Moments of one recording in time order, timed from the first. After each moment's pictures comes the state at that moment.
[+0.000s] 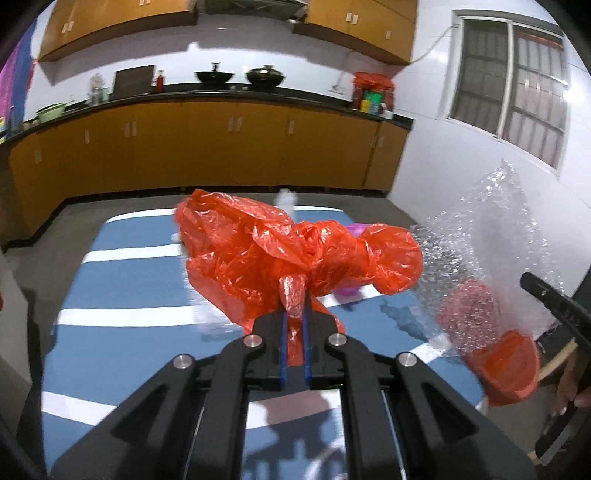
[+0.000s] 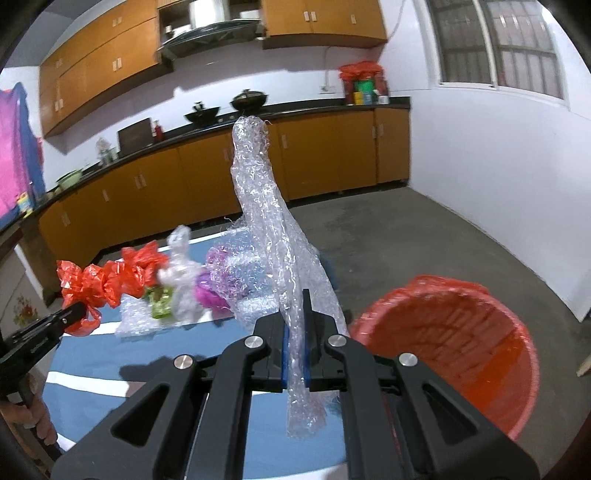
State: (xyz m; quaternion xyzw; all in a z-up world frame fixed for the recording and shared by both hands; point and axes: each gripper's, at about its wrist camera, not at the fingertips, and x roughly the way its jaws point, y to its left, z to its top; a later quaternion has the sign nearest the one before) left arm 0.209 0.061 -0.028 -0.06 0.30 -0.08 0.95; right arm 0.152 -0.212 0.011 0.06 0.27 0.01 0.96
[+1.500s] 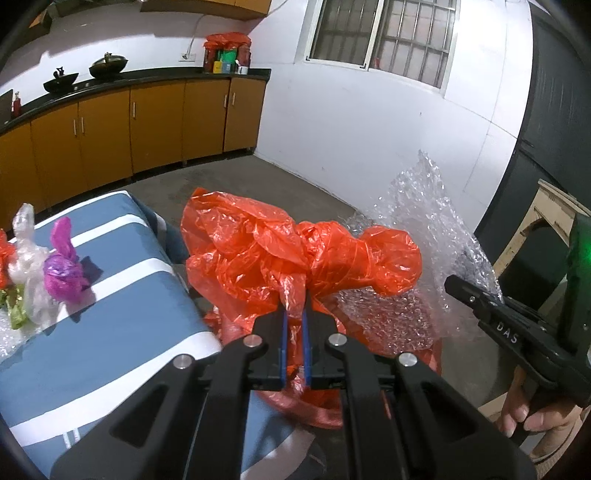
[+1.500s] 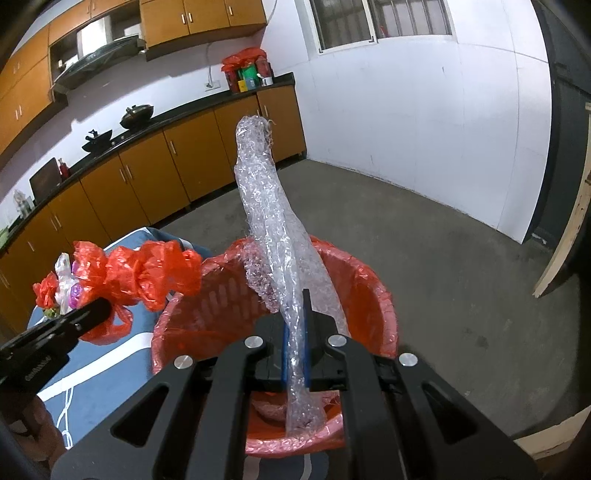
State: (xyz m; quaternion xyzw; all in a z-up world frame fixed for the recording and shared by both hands) left arm 0.230 -0.197 -0.057 0.01 0.34 -0.31 0.89; right arm 0.100 -0.374 -0.021 0.15 0.30 -0.14 0.93
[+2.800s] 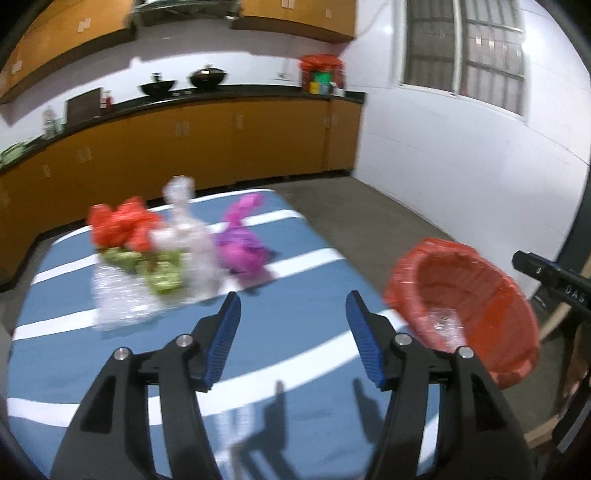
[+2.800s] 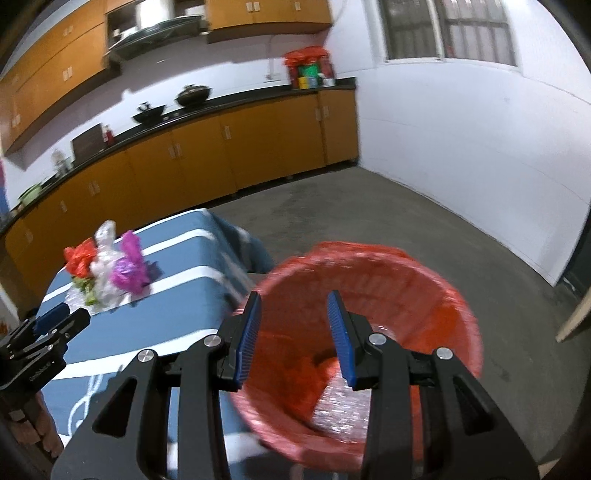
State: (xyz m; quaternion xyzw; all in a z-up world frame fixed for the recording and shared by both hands) left arm 0.223 -0.037 -0.062 0.01 0.30 -0.12 0.95; right arm 0.149 -0.272 -0.012 0.08 0.30 -0.04 0.95
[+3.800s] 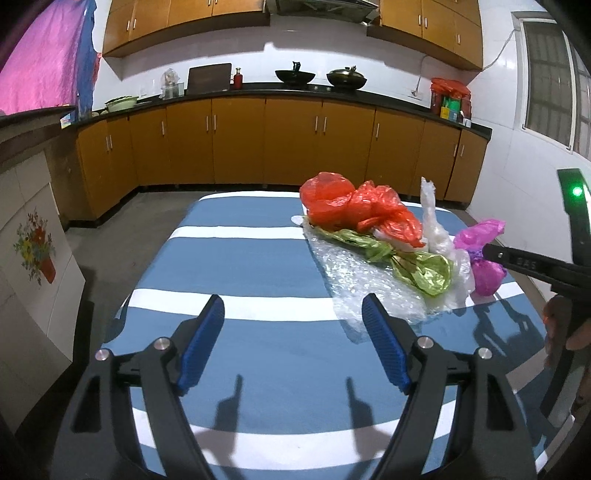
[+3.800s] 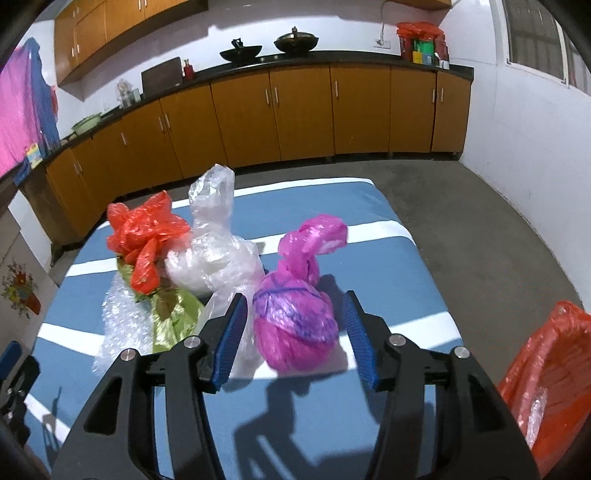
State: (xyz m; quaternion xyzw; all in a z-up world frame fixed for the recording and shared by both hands) left arm 0.232 0.170 -0.084 -0.06 0.29 0.09 0.95; right arm 0.319 -0.070 -0.063 0.01 0.37 0.08 0.93
